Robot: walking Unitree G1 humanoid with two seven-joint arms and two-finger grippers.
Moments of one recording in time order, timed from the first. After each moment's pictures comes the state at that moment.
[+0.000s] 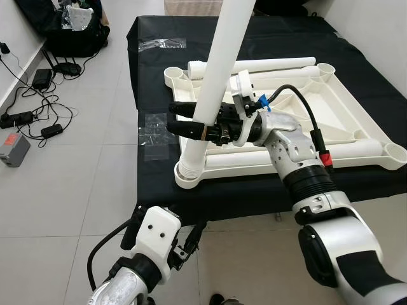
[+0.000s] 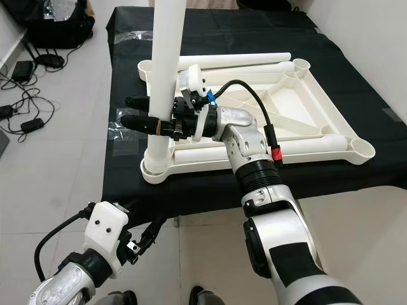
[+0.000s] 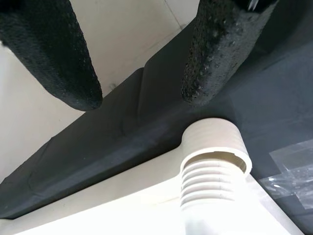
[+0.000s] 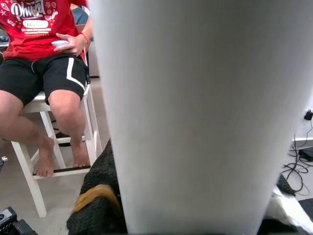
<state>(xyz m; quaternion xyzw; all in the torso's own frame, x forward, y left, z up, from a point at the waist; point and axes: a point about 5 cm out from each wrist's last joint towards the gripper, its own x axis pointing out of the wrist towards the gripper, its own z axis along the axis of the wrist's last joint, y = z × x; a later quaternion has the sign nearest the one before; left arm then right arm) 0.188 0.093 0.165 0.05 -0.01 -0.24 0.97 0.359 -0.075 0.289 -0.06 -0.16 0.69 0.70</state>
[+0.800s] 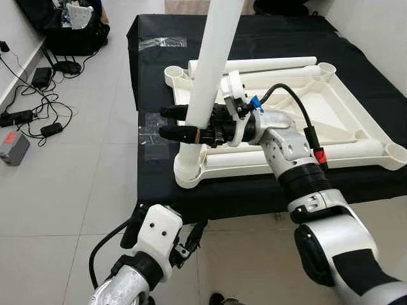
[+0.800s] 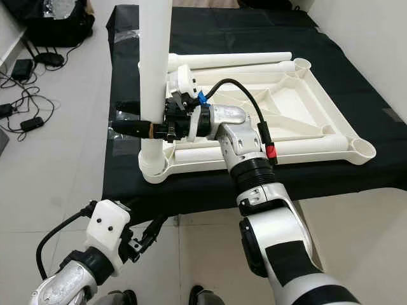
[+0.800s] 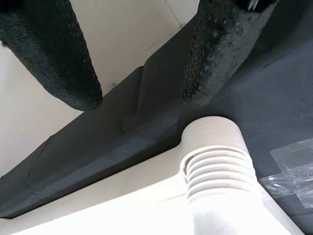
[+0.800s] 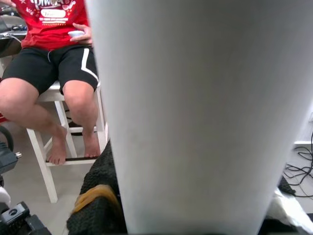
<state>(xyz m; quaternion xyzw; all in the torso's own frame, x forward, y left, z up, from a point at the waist) 0.189 0.091 0.166 0.05 -0.02 -0.24 0.97 0.355 -0.067 0.292 -0.08 -0.15 0.71 0.68</state>
